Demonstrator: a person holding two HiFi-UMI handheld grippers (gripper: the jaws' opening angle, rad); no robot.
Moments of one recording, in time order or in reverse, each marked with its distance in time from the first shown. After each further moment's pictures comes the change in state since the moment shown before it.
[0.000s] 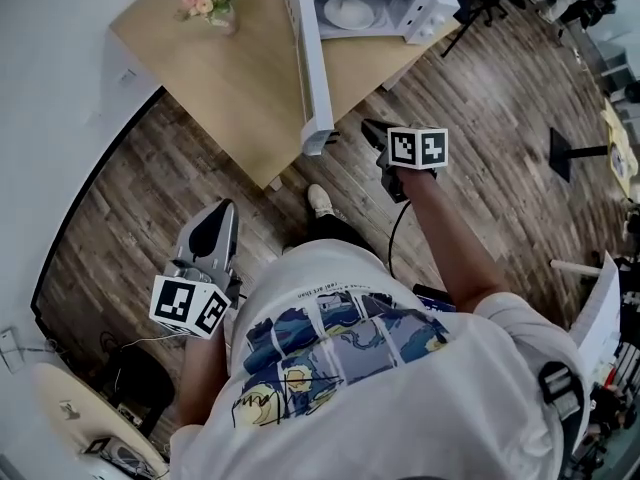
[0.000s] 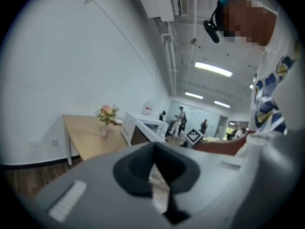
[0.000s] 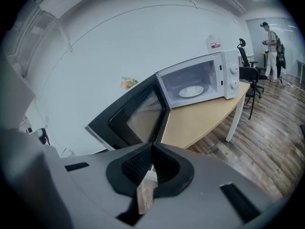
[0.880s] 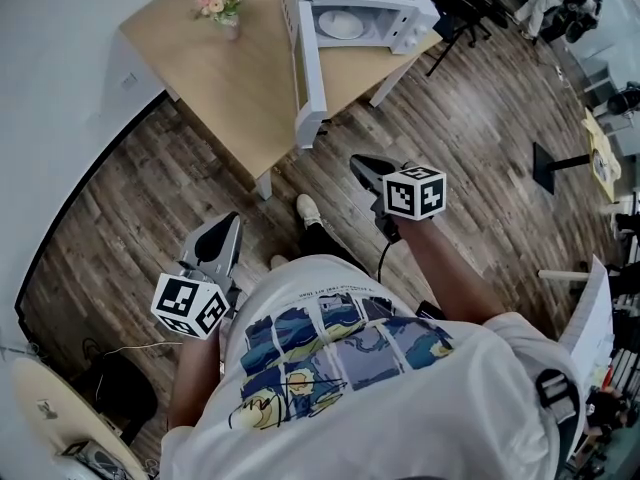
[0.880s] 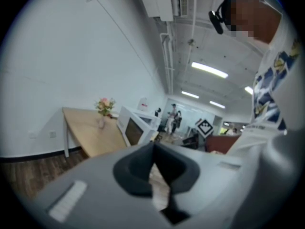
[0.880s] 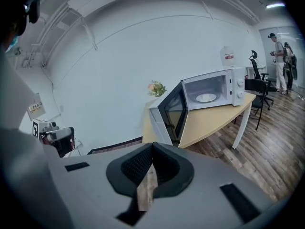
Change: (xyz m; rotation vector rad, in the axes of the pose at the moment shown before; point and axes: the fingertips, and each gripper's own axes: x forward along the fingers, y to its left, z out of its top) left arm -0.056 -0.038 -0.043 -0.021 0.033 -0.056; right arm -0.090 0.097 -0.058 -0.135 -0.054 0.089
